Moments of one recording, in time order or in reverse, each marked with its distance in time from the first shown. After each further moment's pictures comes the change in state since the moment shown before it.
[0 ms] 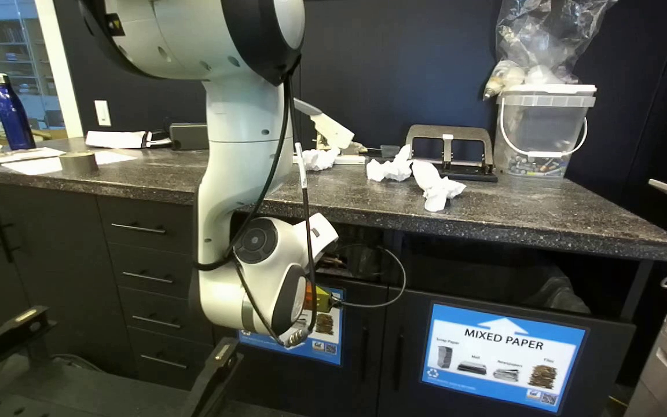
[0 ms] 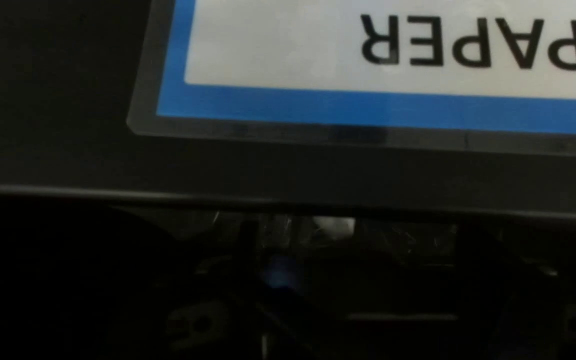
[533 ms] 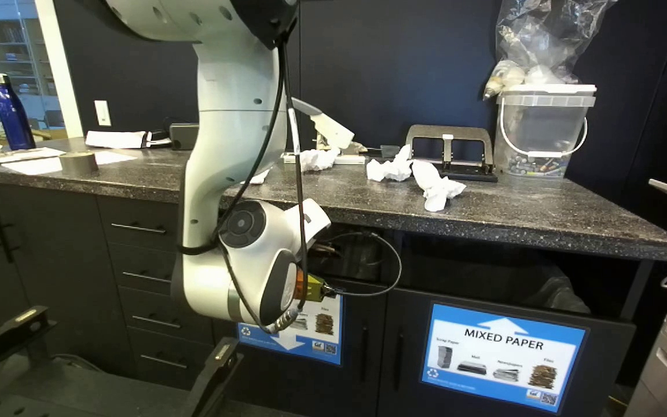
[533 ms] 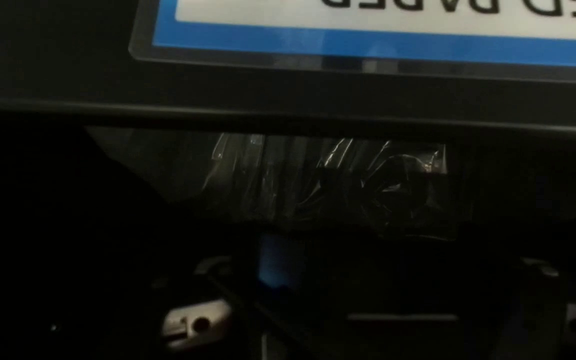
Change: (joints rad) arm 0.014 -0.117 0.003 -0.176 -0.017 0.066 0.000
